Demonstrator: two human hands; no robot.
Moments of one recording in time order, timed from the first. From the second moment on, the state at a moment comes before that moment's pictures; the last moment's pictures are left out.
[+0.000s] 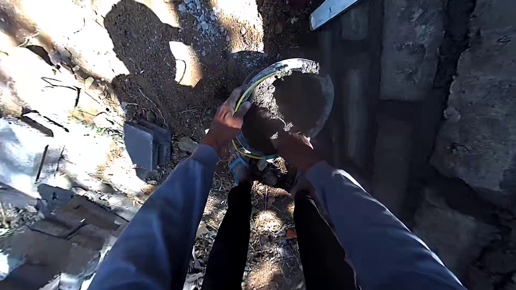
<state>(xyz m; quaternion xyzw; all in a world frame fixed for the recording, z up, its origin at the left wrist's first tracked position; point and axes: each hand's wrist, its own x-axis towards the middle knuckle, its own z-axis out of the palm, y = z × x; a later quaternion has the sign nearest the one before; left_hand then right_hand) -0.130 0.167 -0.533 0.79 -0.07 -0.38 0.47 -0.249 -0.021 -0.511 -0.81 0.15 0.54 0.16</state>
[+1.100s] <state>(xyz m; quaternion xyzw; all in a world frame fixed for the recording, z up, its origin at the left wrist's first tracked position) -0.208 0.158 -0.507 0.74 0.01 -0.42 0.52 -0.297 -0.015 -0.579 -0.78 0.27 0.46 0.31</state>
